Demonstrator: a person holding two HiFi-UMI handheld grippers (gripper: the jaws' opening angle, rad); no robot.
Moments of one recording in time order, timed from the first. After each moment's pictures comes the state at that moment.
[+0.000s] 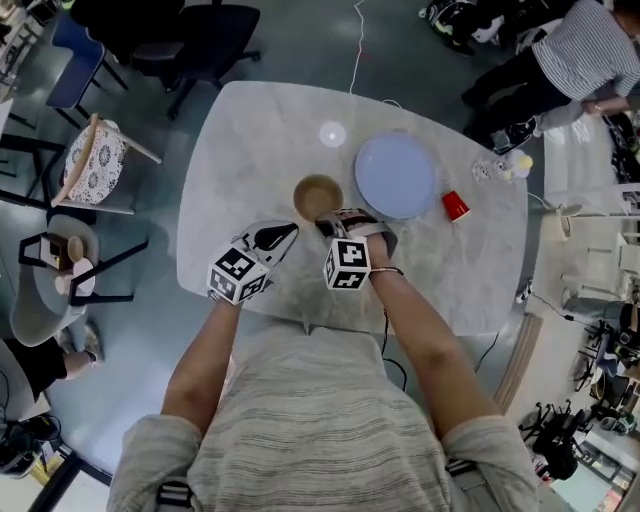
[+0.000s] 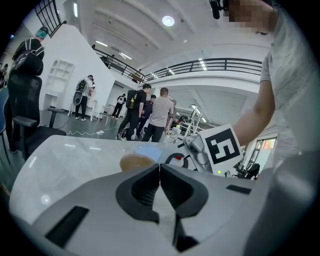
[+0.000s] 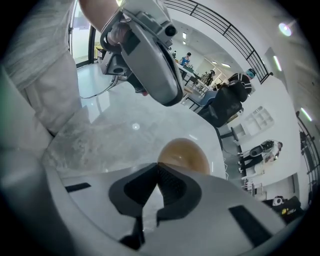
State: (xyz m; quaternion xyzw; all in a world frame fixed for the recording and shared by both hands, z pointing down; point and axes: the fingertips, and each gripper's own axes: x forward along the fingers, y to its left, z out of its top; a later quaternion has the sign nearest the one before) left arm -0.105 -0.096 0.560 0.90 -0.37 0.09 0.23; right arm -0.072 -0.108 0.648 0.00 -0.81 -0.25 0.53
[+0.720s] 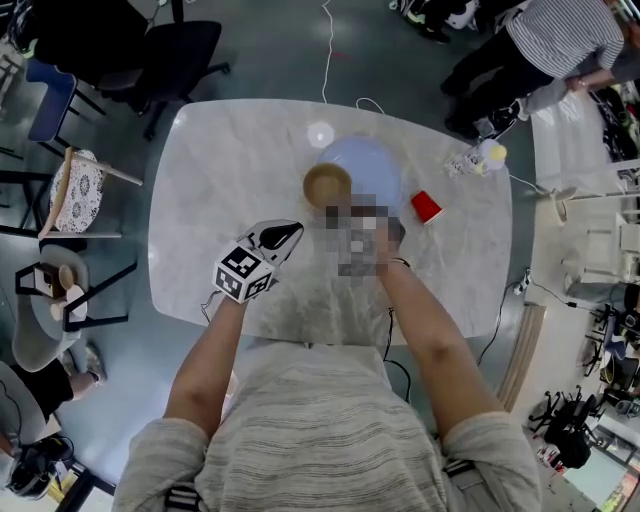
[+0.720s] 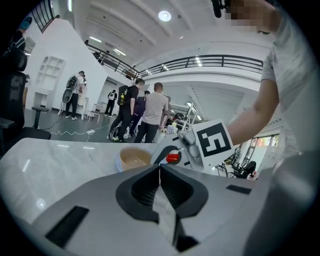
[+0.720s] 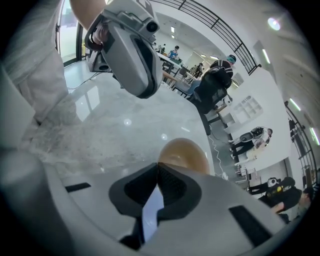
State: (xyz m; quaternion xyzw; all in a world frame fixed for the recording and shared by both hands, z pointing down) left arm 0.004 -0.165 0.563 0.91 -0.33 0.10 0.22; right arm 0.042 -0.203 0.642 0.06 -0.80 -0.23 0.55
